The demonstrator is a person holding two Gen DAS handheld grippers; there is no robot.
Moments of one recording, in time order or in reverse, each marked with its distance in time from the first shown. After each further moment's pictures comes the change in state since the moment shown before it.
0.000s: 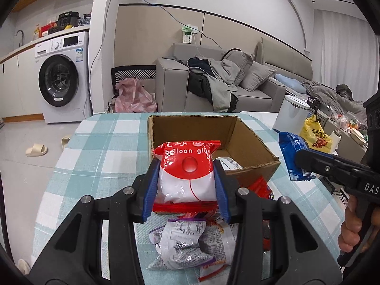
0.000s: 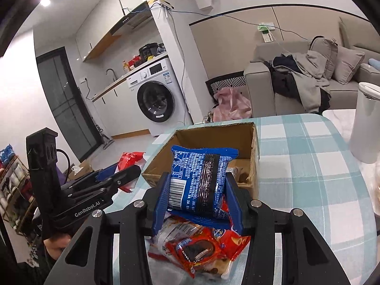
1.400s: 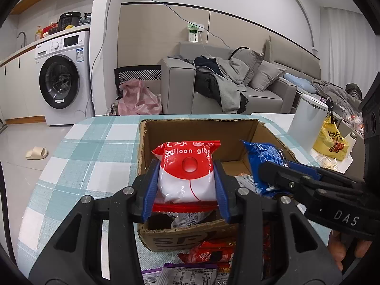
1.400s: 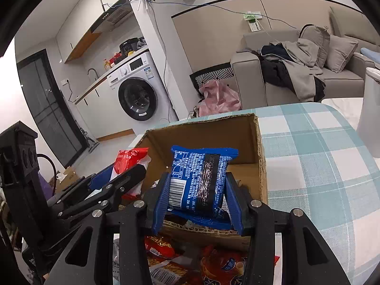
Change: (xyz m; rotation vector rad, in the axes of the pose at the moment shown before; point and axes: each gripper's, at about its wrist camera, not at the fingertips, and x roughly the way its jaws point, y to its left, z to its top) left arm 0.100 0.010 0.008 0.015 -0.016 0.053; right arm 0.113 -0.029 0.012 0.063 0.032 -0.072
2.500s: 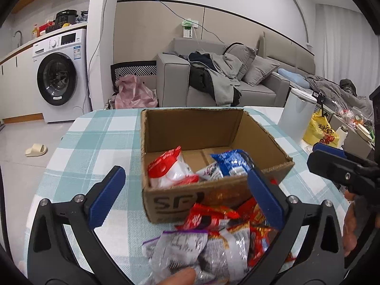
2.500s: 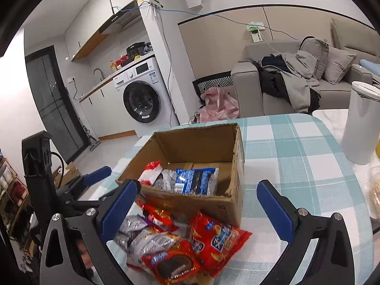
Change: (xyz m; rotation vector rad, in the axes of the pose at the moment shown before) left arm -0.054 -0.008 -0.015 0.014 0.036 -0.029; right arm -0.083 -0.005 -0.011 -0.059 -0.029 0.002
